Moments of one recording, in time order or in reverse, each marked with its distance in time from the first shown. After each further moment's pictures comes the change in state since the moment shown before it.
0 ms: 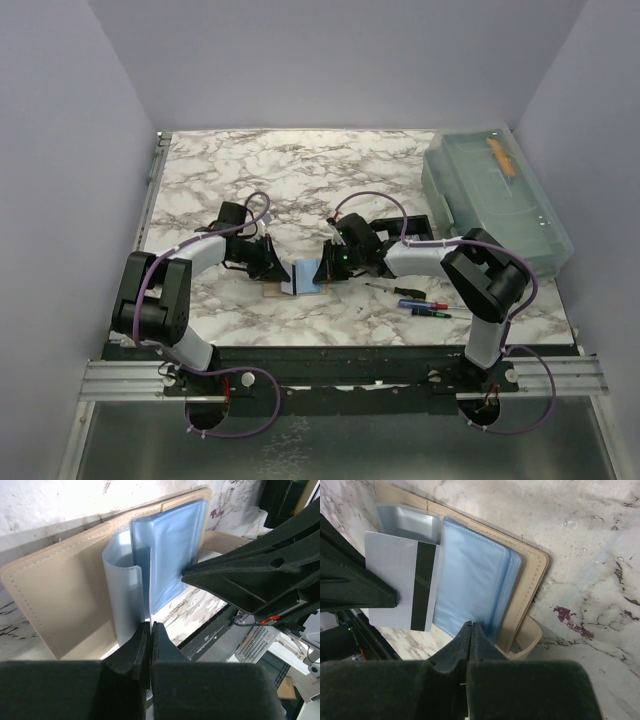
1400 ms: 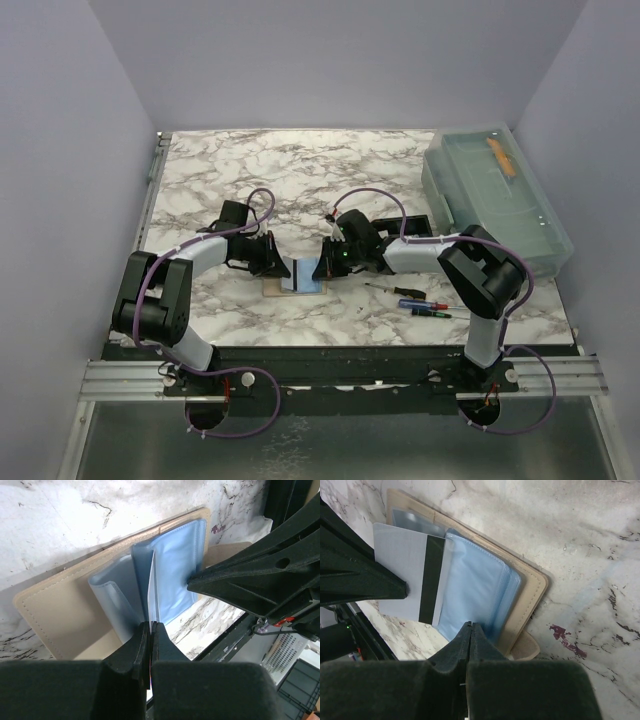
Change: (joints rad) left arm -0.011 -0.003 -0.010 0.085 -0.050 0.062; right arm -0.024 0.031 0.025 0.018 -0.042 -0.050
